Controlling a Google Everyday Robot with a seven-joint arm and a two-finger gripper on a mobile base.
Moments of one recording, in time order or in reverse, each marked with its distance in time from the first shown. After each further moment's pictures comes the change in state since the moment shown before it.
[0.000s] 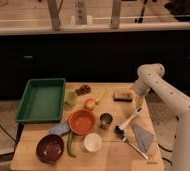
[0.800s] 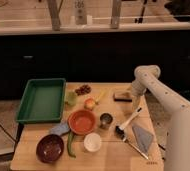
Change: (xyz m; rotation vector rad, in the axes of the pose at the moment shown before) arm -0.012 -0.008 0.024 -0.018 -0.021 -0.019
